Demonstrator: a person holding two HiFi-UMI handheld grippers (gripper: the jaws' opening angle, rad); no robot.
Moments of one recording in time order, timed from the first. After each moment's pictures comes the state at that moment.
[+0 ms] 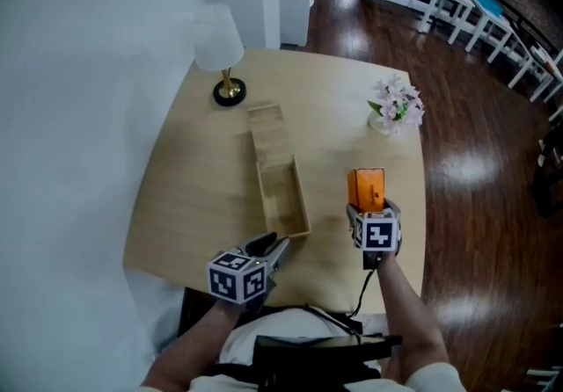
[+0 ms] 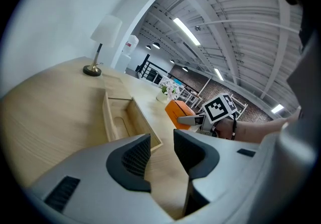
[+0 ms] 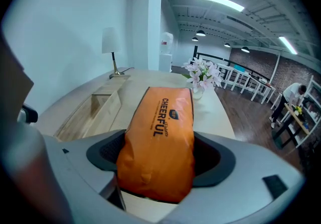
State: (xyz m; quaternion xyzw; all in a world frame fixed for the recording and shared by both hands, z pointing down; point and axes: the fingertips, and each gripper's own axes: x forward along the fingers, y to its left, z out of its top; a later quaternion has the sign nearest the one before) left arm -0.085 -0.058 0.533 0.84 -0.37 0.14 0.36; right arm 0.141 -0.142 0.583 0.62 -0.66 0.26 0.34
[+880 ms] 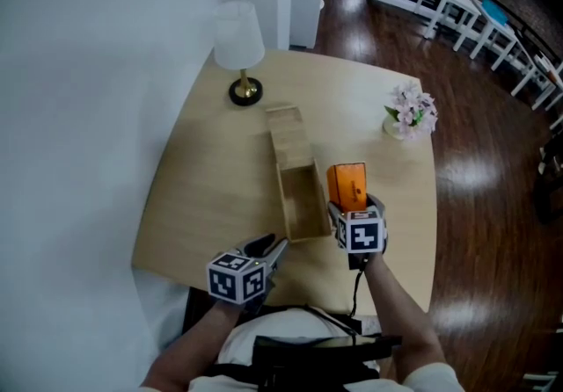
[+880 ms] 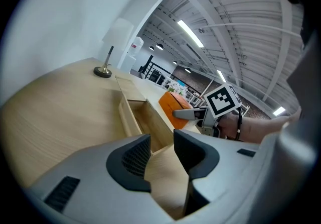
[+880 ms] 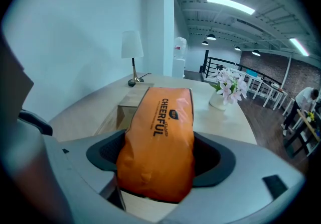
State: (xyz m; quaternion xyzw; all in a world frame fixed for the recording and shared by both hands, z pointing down) left arm -0.142 -0.060 0.539 0.84 -0.38 0.13 0.37; right arm 0.030 -0.161 0.560 0.58 -0.71 0.23 0.32
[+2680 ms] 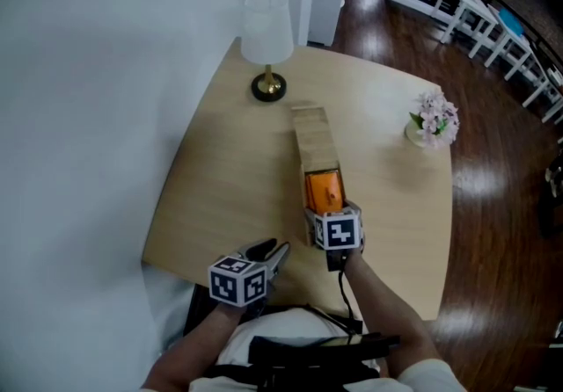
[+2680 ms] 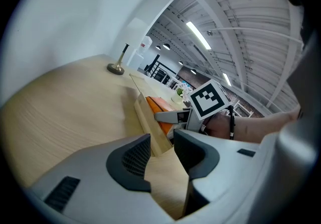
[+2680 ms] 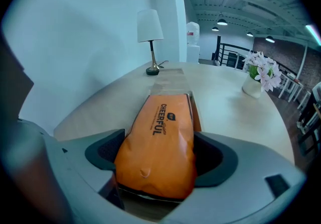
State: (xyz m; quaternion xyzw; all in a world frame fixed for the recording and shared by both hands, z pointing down) left arm -0.194 -0.061 0.561 0.82 -0.40 0.13 0.39; right arm -0.089 -0.171 0.616 0.52 -0.73 0.29 0.34
